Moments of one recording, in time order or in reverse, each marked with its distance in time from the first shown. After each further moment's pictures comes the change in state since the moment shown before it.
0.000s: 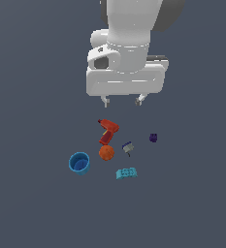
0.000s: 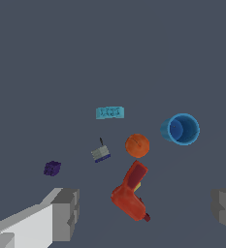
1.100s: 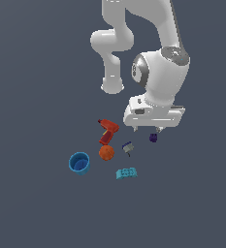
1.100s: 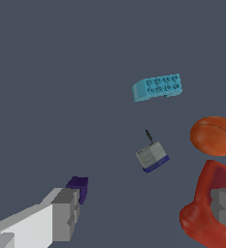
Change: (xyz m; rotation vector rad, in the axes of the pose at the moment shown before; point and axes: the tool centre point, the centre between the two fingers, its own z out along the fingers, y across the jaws) arm -0.018 -0.114 0.155 -0.012 -0.041 0.116
